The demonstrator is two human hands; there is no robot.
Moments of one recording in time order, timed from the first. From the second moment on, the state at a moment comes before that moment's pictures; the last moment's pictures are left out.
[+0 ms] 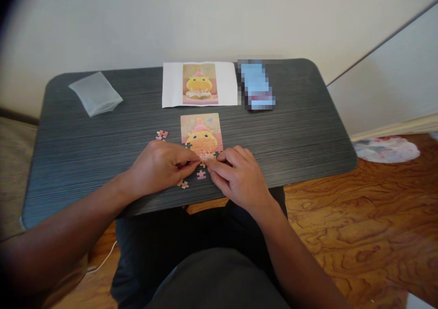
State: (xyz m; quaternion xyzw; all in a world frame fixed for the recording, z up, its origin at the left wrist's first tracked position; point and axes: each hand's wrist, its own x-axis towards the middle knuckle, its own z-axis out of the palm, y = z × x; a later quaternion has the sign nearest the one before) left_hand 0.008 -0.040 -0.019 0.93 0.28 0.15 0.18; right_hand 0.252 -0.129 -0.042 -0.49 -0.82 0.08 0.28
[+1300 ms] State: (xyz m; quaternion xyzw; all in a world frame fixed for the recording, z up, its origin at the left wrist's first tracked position) left_hand 0.000 -0.025 0.001 0.90 0.33 0.16 0.22; right_hand 0.250 -0.127 -0.036 -0.53 -0.76 0.12 0.35
